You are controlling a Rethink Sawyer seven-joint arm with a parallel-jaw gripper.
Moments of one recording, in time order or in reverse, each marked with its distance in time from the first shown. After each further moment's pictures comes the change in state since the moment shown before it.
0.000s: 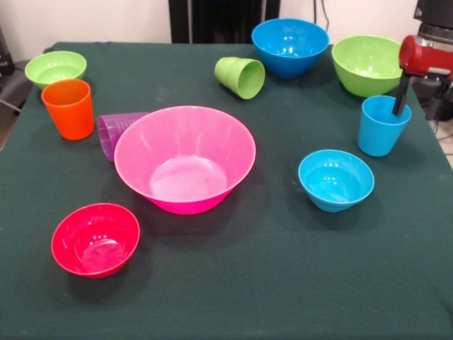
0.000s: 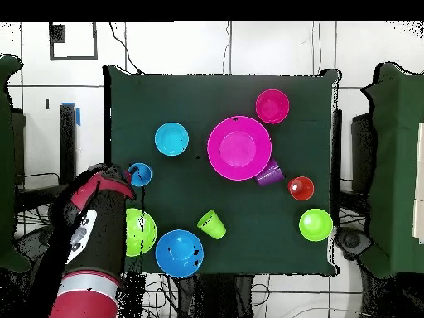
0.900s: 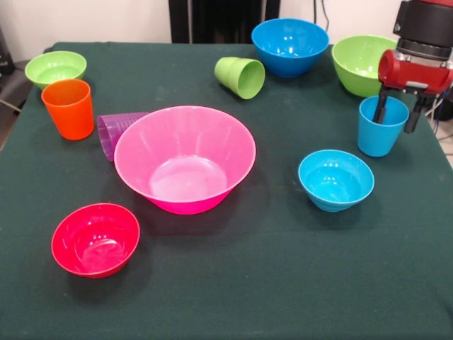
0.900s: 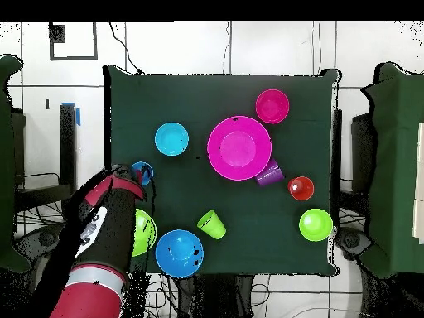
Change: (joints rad) arm -0.001 0.053 -0.057 -0.002 0.000 -0.078 0.000
